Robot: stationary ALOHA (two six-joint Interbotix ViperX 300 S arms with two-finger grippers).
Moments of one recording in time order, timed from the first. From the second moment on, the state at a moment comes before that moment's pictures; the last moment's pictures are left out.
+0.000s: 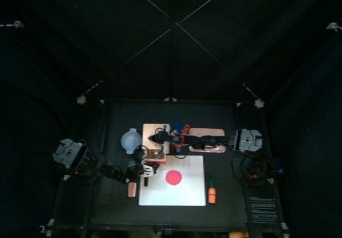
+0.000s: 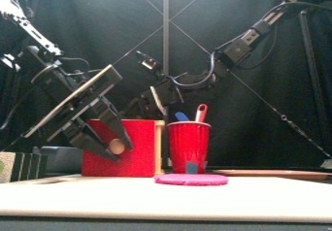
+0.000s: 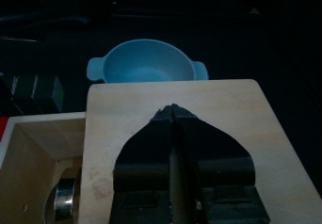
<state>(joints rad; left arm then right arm) -0.40 0.16 0.81 -1.56 -0.66 -0.15 -0.29 0.38 0.33 -0.26 -0.28 0.01</state>
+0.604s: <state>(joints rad) -0.41 0.16 0.83 -1.55 -0.66 -0.15 -0.29 0.38 0.33 -0.26 -0.27 0.01</state>
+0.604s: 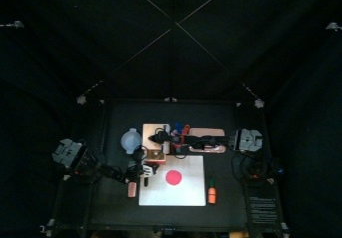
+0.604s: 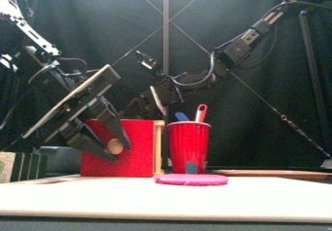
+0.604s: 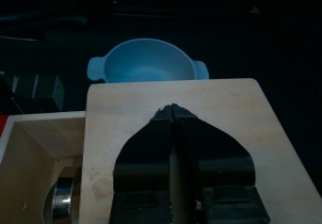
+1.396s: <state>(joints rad) -0.50 0.02 0.91 -1.50 -0.66 -0.15 -0.29 0.37 0.32 -0.26 -0.24 0.01</state>
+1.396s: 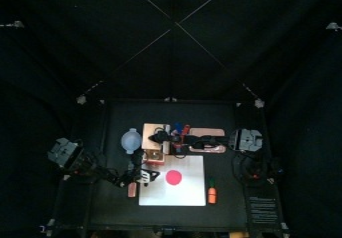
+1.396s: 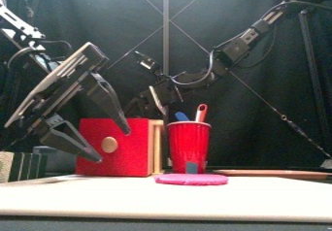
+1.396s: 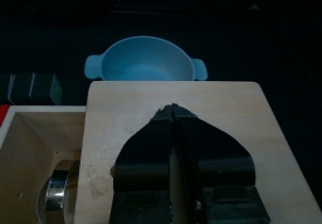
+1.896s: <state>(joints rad) -0.52 -0.18 1.12 -1.42 -0.75 -0.14 -0.29 0.37 0.32 -0.26 -0.24 0.01</state>
